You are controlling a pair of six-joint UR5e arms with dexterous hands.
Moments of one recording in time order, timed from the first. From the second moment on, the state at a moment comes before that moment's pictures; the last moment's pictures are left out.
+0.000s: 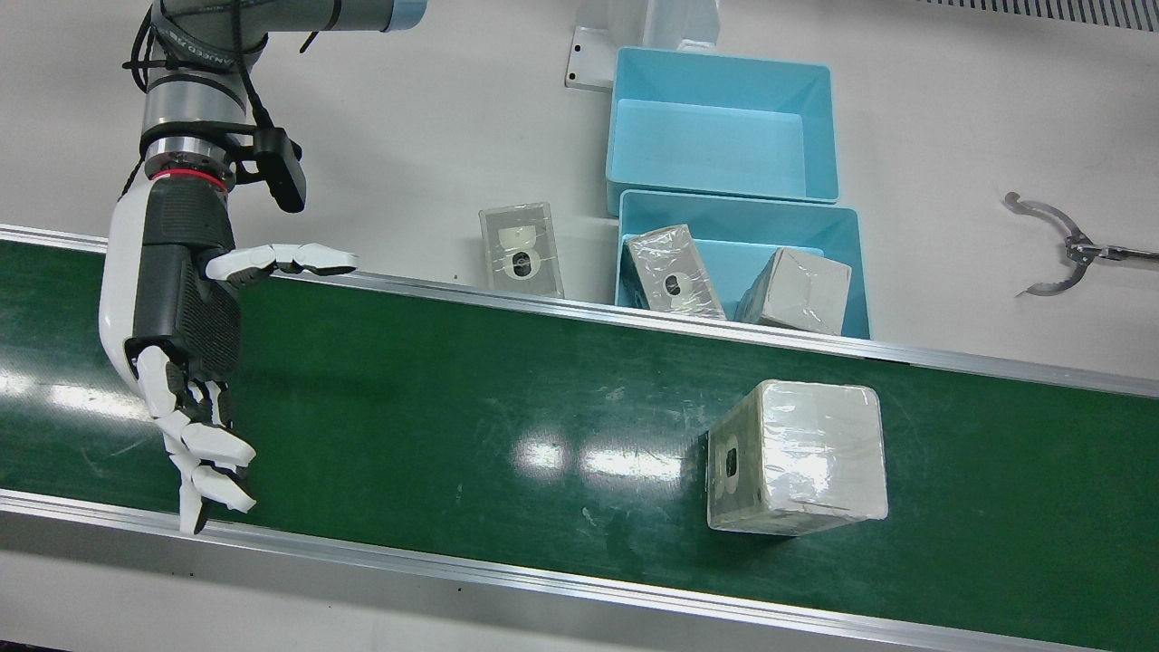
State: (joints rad) left arm -1.82 -1.80 -1.75 0.40 1.93 -0.16; right arm 0.86 -1.01 1.81 -3.64 -1.06 -0.26
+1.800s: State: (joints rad) left arm -1.82 -1.80 -1.75 0.40 1.93 -0.16; right arm 0.84 -1.01 1.79 -3.64 -1.06 -0.26
